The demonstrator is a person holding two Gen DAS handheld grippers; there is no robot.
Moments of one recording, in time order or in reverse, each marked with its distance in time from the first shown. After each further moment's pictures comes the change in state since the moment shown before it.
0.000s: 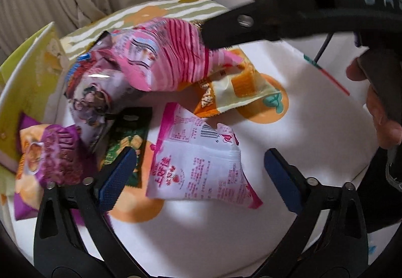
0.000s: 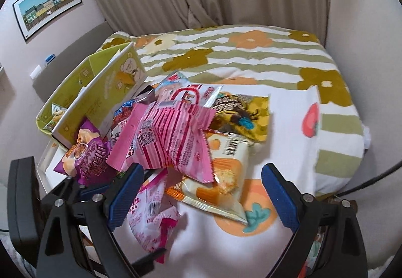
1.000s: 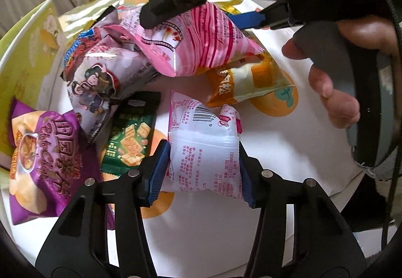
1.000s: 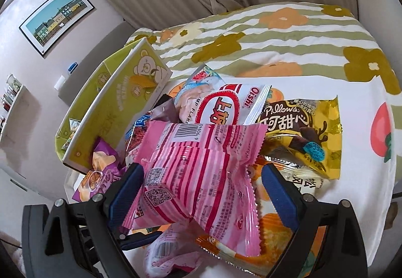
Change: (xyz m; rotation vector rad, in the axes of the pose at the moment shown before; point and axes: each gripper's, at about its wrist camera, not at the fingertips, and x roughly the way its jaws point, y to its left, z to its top) left arm 0.005 0.026 0.002 -0.072 0.098 -0.038; right arm 0.074 0.002 0.037 0.081 0.078 0.249
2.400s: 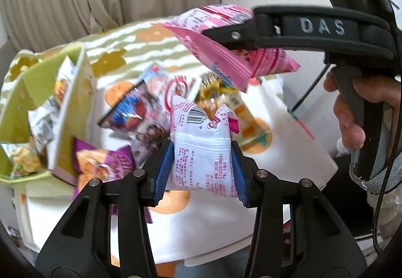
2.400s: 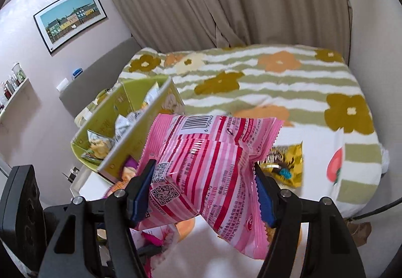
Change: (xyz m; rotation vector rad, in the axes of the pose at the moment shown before) left arm -0.116 0.029 0.035 -0.020 -0.192 0.017; right arm -0.105 0.066 0.014 -0.127 -0.154 -0.101
